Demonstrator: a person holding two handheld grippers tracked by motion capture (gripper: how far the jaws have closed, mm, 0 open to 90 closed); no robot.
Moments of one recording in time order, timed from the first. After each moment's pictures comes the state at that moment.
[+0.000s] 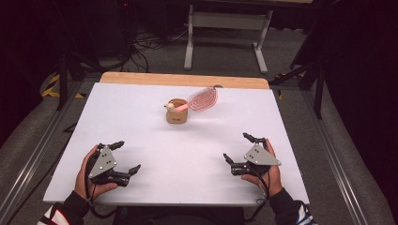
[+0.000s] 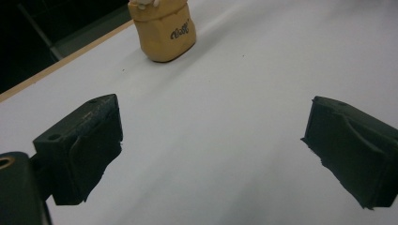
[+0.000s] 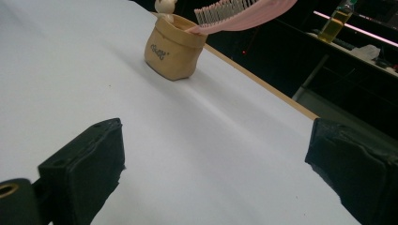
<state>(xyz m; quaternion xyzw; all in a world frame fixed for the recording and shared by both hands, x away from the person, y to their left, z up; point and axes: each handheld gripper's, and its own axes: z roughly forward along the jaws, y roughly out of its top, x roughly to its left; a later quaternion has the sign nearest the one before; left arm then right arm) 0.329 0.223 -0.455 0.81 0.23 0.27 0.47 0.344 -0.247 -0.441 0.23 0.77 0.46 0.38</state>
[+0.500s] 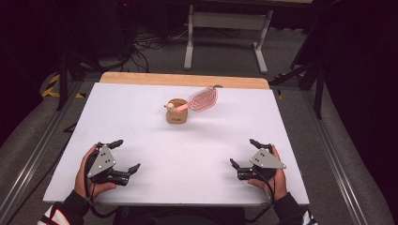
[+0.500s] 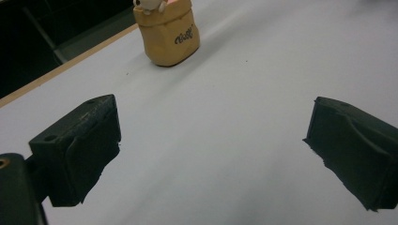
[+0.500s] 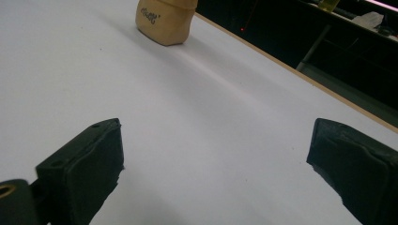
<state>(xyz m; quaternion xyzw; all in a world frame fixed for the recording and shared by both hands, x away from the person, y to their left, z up) 0.330 0.223 -0.453 0.80 0.23 0.28 0.48 0.338 -0.267 -0.458 0.26 0.77 0.44 0.37</state>
